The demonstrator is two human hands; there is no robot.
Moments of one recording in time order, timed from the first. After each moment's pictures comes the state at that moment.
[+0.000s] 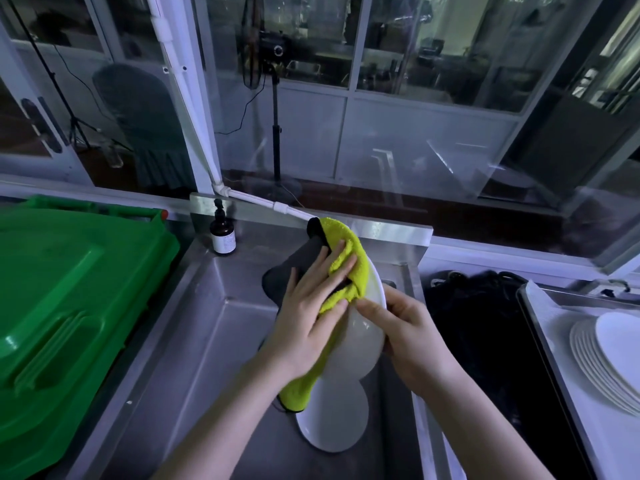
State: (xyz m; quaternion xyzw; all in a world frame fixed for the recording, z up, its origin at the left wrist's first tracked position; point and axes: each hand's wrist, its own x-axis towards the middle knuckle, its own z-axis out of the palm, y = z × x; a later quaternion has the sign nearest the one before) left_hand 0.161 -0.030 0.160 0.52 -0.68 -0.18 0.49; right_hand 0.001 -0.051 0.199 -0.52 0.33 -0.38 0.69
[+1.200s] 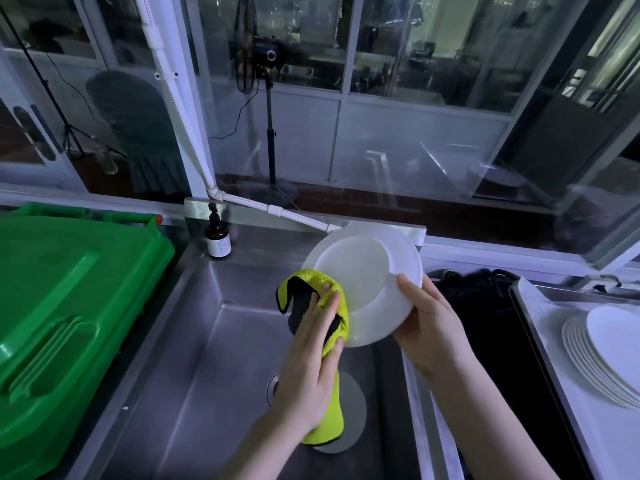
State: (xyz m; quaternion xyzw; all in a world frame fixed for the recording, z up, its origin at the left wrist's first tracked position) left_hand 0.125 0.006 0.113 0.55 -0.62 -0.19 0.52; right_hand -0.020 -0.077 0.192 -0.32 0.35 -0.51 0.72
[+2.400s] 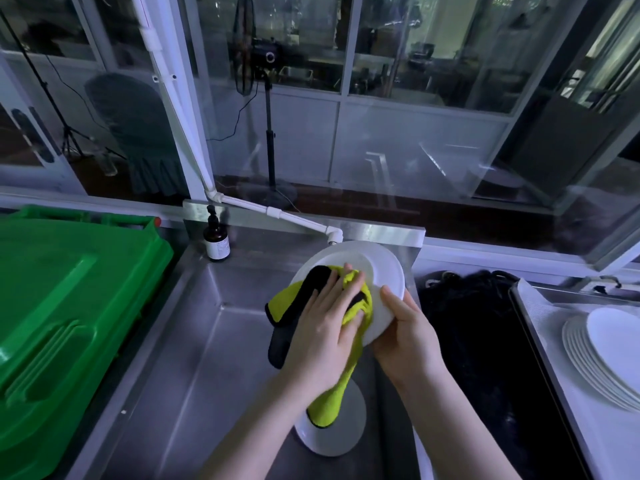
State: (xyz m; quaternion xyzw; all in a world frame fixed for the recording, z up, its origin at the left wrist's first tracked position) left_hand 0.123 -0.039 0.138 0.57 -0.68 -0.16 0.43; right_hand 0.004 -0.065 0.180 -0.22 0.36 -0.51 0.75
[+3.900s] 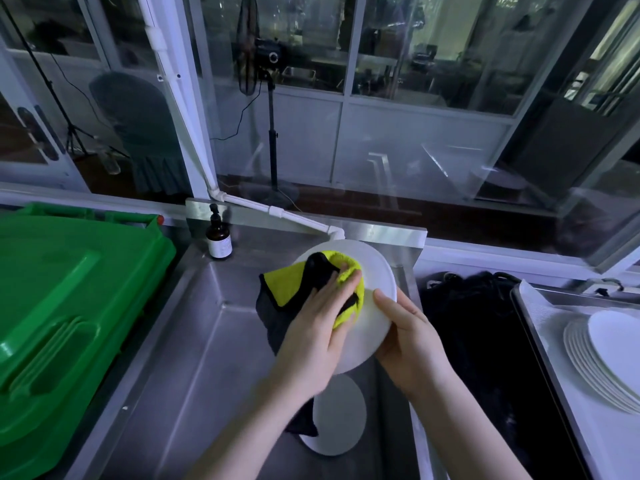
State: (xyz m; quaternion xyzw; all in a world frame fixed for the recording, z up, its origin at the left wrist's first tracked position) left_hand 0.134 -0.021 0.149 0.54 -0.67 -0.15 0.48; right_hand -0.004 -0.057 0.190 -0.34 0.35 -0.44 0.75
